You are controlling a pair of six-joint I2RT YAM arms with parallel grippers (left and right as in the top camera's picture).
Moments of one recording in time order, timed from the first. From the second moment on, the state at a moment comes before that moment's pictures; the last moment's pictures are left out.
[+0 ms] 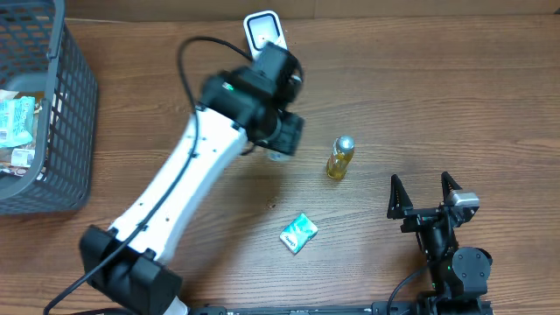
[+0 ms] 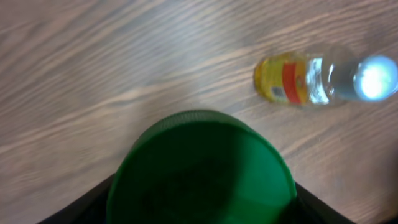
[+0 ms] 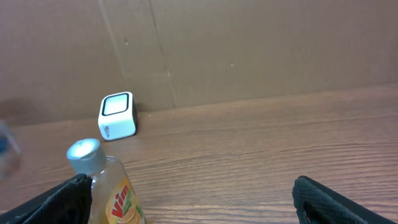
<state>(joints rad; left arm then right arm) -0.57 1.76 1.70 -1.16 0.05 -0.24 0.04 0.01 0.02 -0.03 -0.07 0.17</state>
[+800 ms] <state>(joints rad) -0.64 1.76 1.22 -0.65 -0.02 -0.36 0.04 0.01 0.02 -0.03 -0.07 0.17</state>
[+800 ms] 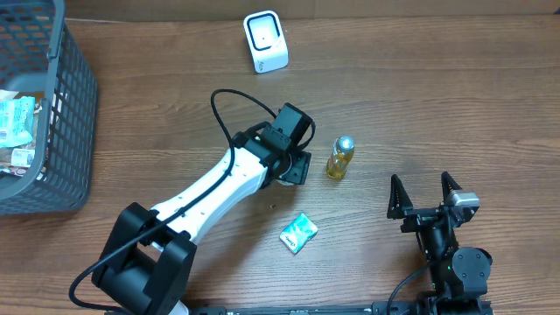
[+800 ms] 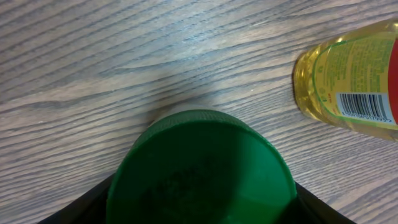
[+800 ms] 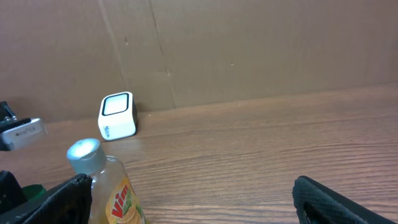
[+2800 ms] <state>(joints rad) -0.65 1.81 1.21 -0.56 0.02 -0.36 0.04 0.01 0.02 -0.03 -0.07 0.17</state>
